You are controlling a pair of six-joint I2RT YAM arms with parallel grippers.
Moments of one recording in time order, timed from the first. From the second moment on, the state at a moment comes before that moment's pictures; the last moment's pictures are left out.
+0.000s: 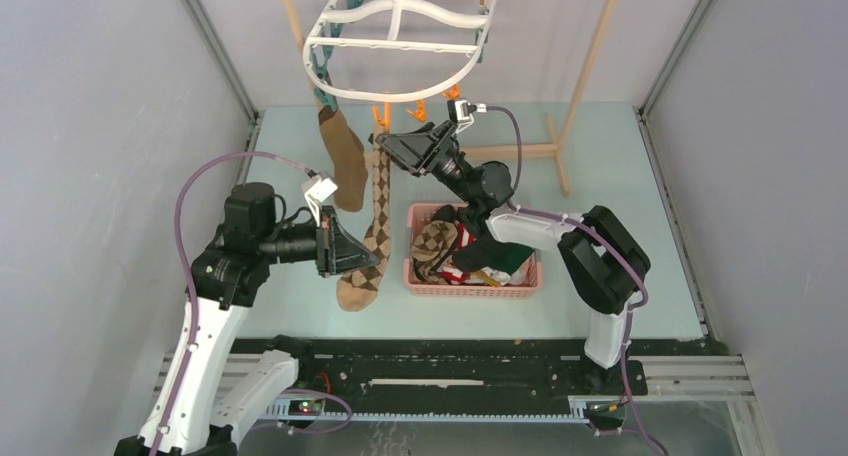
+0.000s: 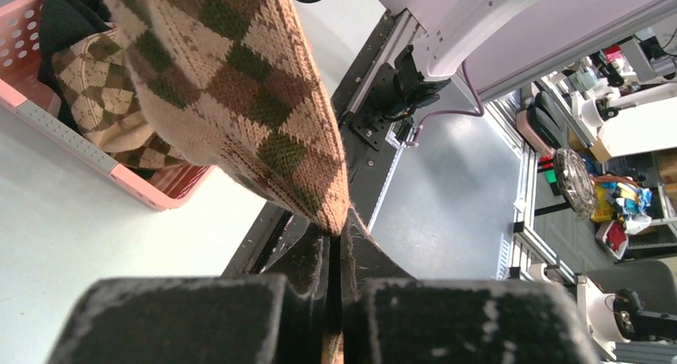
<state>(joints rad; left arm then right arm) -0.24 0.77 1.06 -0.82 1.00 -0.18 0.76 1.87 1.22 1.38 -0.31 1.34</state>
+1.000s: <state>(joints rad) -0.24 0.75 1.12 -0.77 1.05 -0.26 0.87 1.81 0.94 1.46 -0.20 1.41</state>
